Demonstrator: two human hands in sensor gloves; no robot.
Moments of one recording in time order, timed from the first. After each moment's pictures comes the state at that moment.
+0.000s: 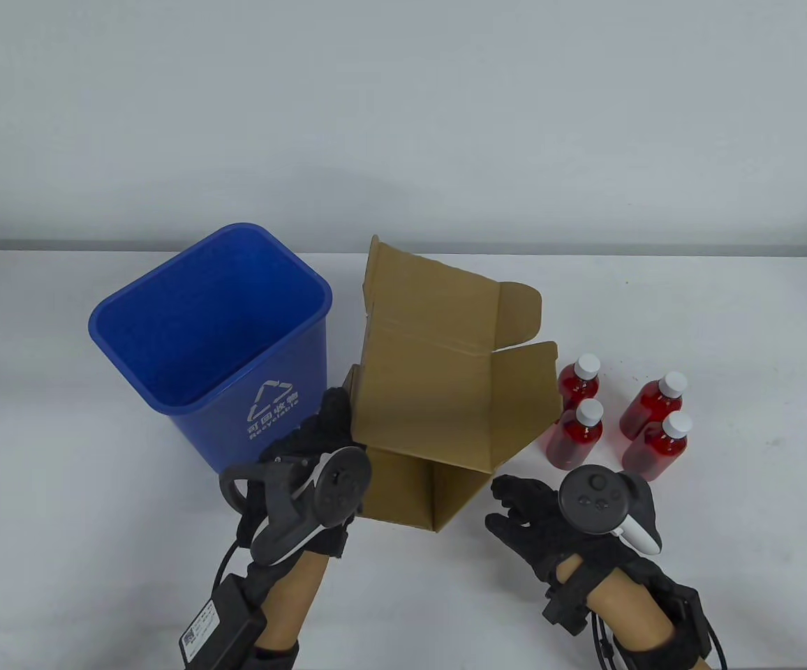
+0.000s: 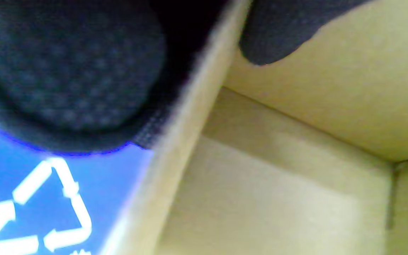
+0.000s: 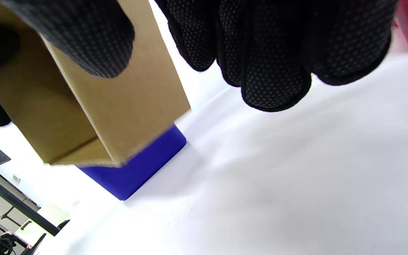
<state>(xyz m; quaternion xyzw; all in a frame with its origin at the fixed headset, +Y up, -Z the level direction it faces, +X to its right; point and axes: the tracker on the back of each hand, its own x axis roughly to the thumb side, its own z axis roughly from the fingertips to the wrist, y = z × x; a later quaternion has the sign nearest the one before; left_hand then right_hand) -0.118 -0.563 -0.239 0.22 -0.03 0.03 0.97 0.179 -0.710 -0.263 0.23 0.10 0.91 0.34</state>
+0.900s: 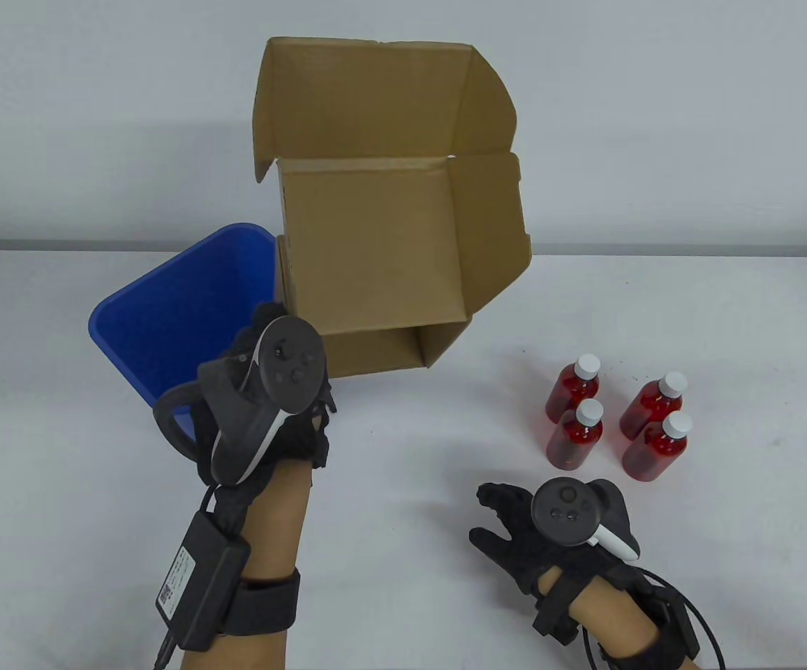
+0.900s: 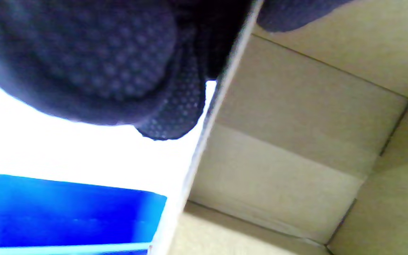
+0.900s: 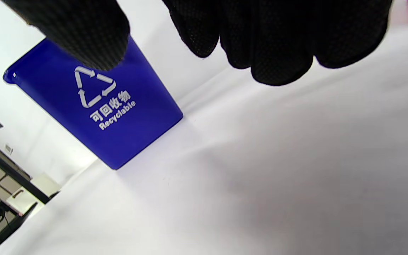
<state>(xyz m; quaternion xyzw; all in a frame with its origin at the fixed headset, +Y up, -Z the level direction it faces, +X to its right) -0.151 -0.456 -0.267 0.21 0.14 0.08 0.96 0.156 -0.722 -0.253 0.25 0.12 0.92 0.29</state>
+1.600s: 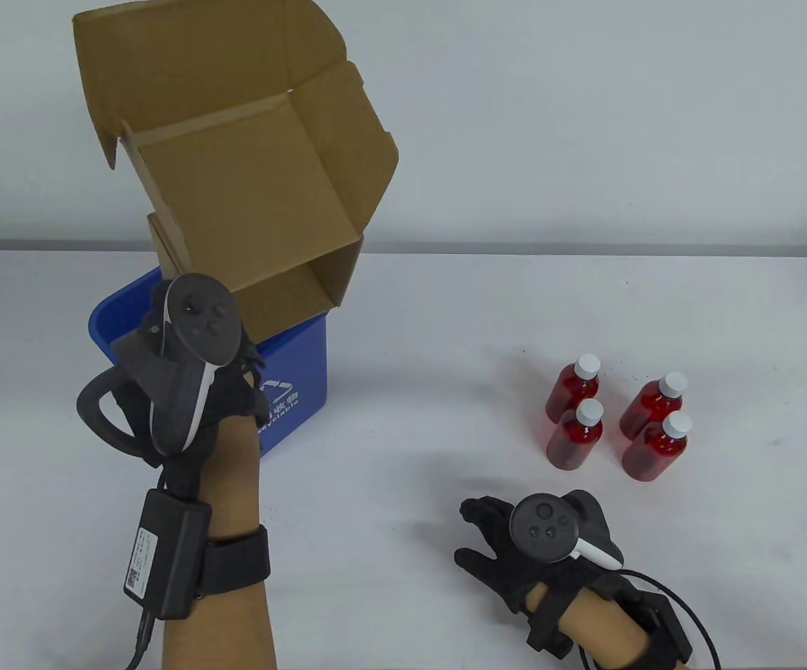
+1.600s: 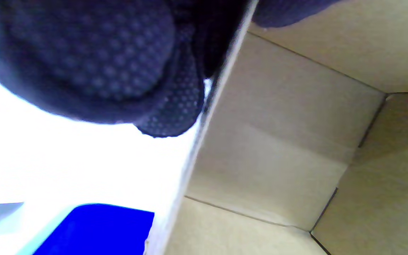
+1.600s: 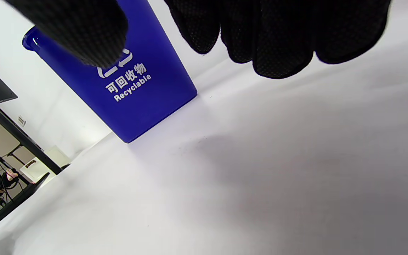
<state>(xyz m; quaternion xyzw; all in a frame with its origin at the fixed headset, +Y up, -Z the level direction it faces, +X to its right) -0.209 -0.447 -0.279 0.22 0.27 0.07 0.93 0.140 -0.725 -0.241 0.28 0.14 0.91 0.26</state>
